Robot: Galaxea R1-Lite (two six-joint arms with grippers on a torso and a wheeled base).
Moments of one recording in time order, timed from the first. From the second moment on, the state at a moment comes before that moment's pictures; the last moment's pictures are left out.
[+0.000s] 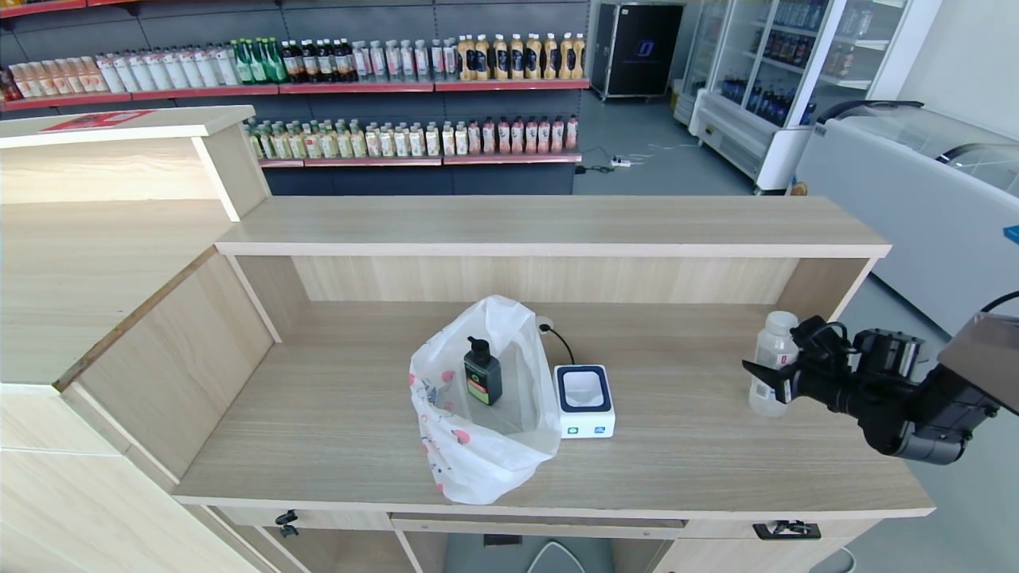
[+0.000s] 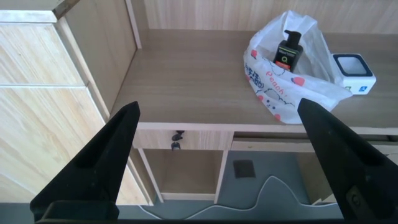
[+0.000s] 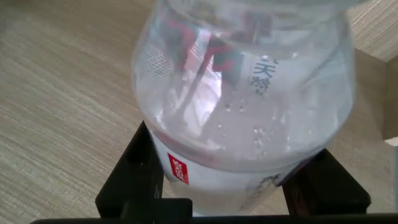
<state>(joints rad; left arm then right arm) 0.00 0.00 0.00 0.00 -0.02 -0.01 -0.28 2.51 -1.12 -1.11 0.59 -0.44</state>
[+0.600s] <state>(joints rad) 0.00 0.00 0.00 0.00 -0.02 -0.01 -0.09 1.94 -1.07 -0.59 0.59 0.10</state>
